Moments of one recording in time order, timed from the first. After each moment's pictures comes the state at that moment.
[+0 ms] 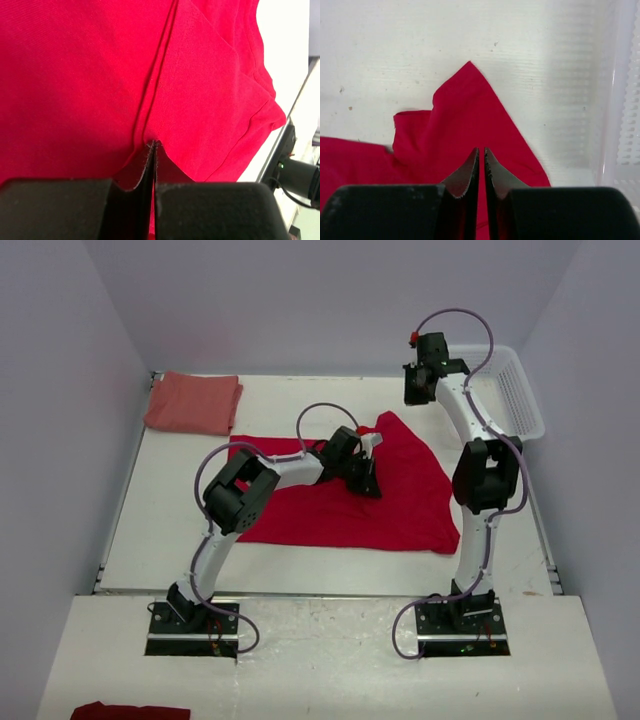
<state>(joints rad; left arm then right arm) -0.74 2.30 1.56 -0.05 0.55 -0.54 0.15 2.17 2.07 -0.79 0.05 0.14</state>
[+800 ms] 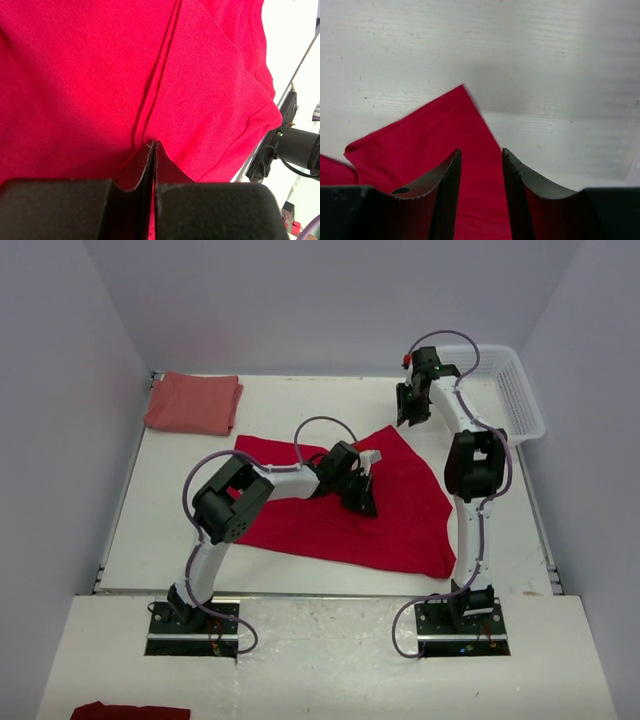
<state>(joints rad) -0.80 2.16 1.35 -0.03 0.55 -0.56 0.12 2.38 2.19 -0.94 -0.05 0.11</state>
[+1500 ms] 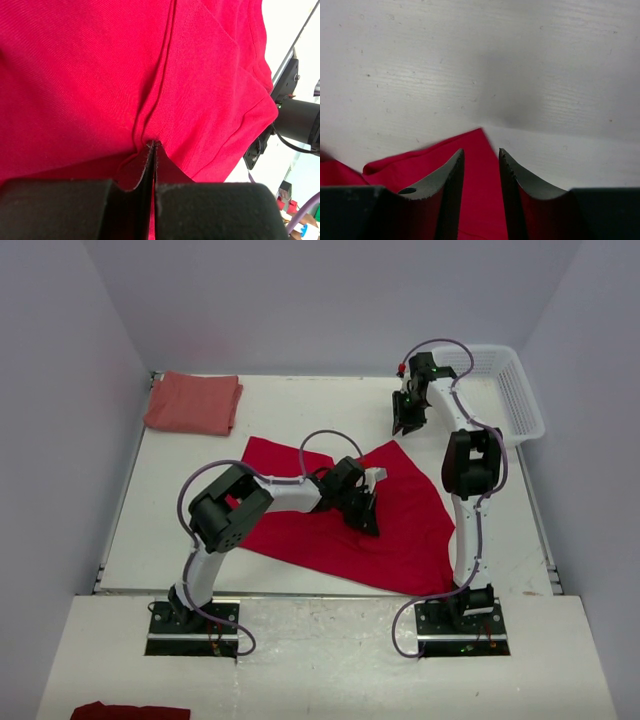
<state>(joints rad) -0.88 2.10 1.26 -0.02 0.55 -0.58 0.12 2.44 2.23 -1.01 -0.16 0.09</state>
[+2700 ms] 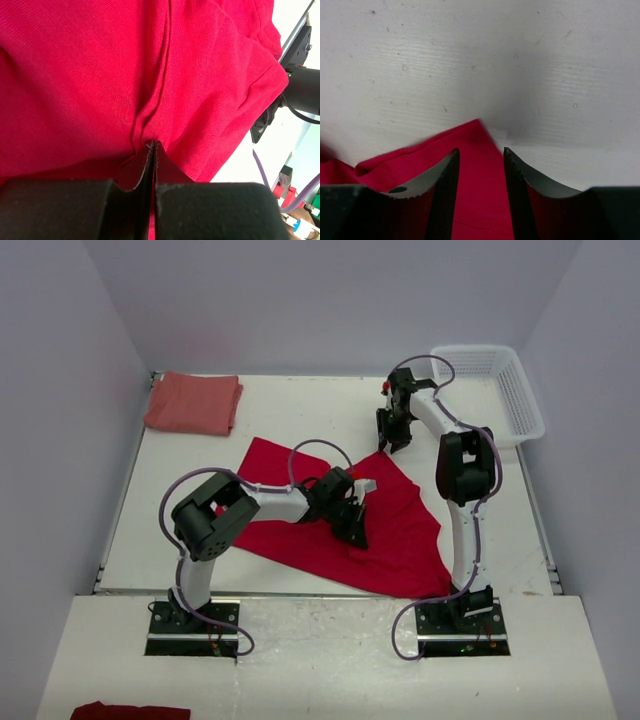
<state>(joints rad) -0.89 1.97 1.08 -0.01 0.56 -0.59 0.22 2.34 1.99 -0.96 -0.12 0.20</state>
